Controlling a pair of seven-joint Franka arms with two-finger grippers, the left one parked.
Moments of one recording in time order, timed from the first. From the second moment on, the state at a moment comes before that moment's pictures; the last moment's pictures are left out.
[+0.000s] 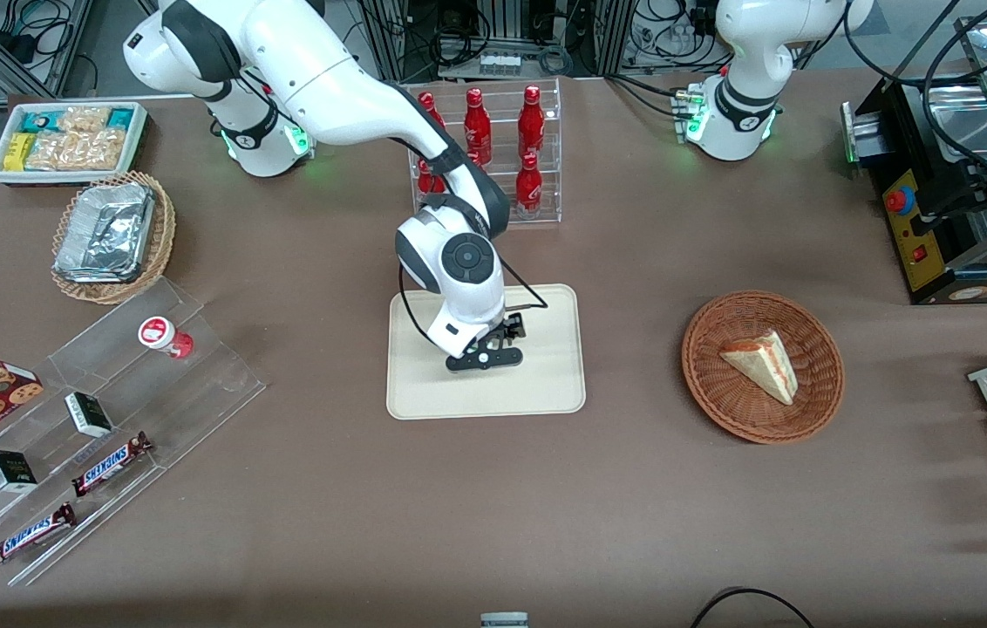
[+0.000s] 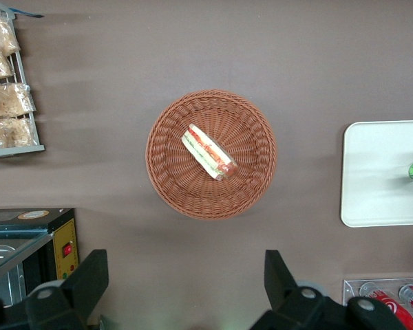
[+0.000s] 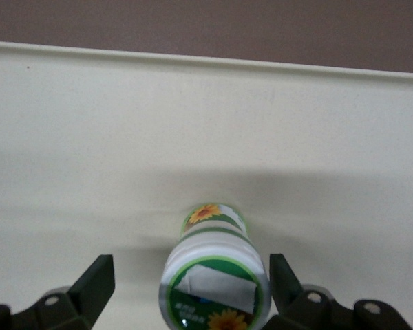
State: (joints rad) arm 0.86 0.74 -0.13 -1.52 0.11 2.27 0.62
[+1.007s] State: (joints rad) arm 0.85 0.73 -0.15 -1.51 0.11 2.26 0.57
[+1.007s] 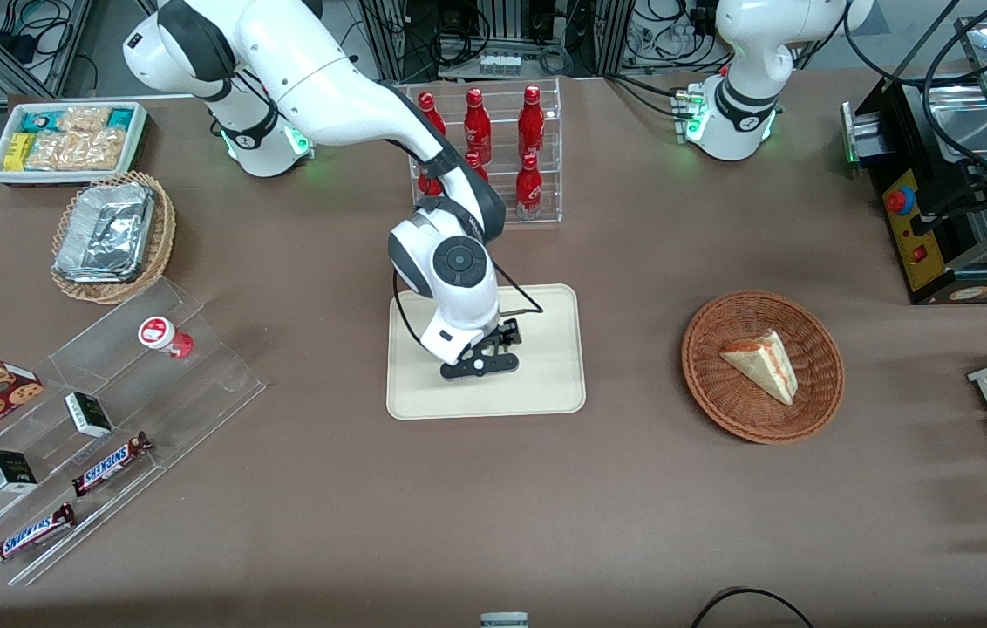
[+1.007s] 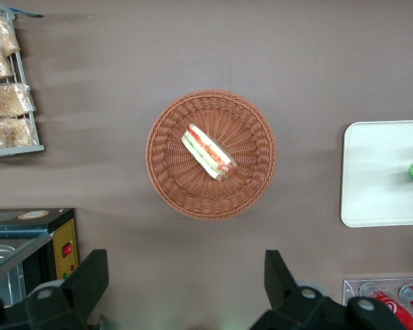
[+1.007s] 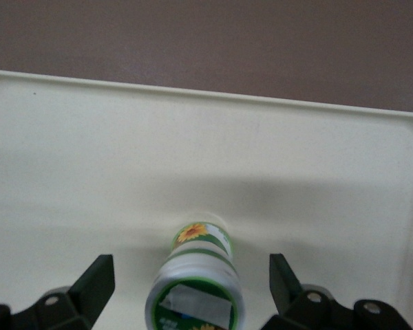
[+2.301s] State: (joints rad) arm 0.57 0.42 -0.16 -1.49 0.11 1.76 0.10
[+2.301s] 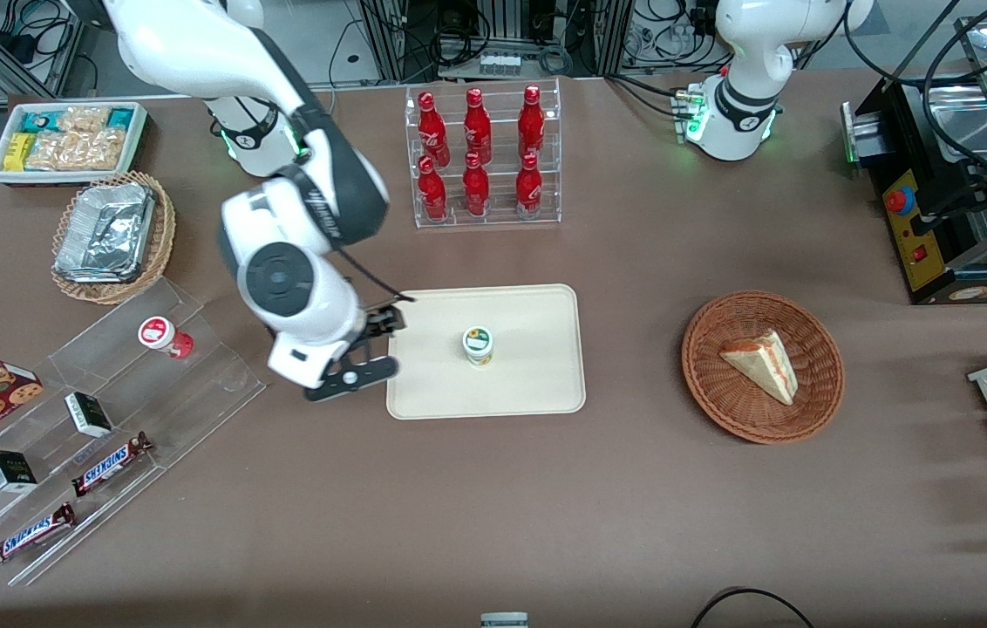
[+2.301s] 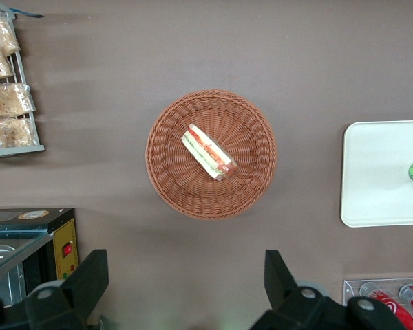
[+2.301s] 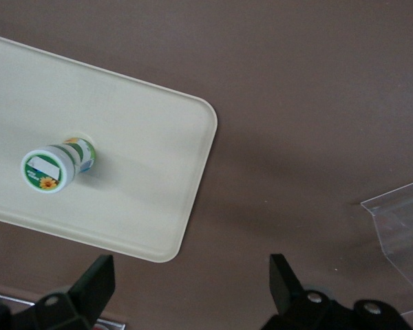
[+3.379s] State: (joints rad) arm 0.10 0.18 -0.08 -1.63 0.09 1.71 -0.14
